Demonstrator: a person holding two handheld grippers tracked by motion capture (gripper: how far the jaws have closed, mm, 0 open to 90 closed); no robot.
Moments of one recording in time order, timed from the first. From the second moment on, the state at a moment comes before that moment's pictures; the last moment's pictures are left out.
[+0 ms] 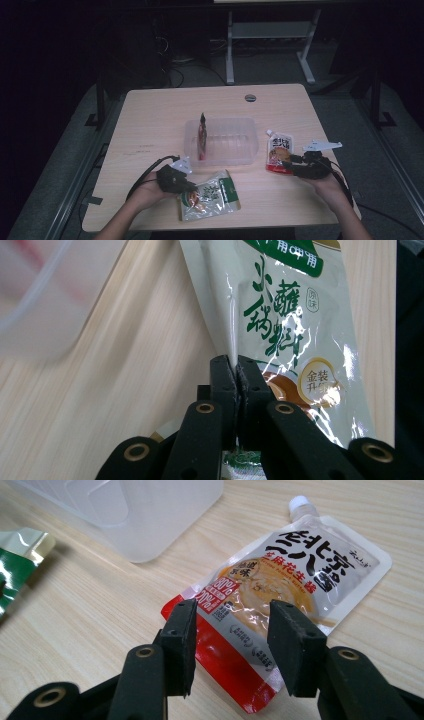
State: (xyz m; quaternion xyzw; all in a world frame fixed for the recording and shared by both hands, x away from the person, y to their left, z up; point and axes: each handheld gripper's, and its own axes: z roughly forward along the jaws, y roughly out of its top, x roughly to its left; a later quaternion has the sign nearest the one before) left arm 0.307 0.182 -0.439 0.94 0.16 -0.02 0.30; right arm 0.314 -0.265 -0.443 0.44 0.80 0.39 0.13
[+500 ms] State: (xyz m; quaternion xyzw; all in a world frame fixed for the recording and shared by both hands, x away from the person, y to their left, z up) left arm 0.306 0.229 -0.424 0.91 0.21 0.01 0.36; right arm 0.313 -0.265 -0.442 0.45 0.79 0.39 0.13
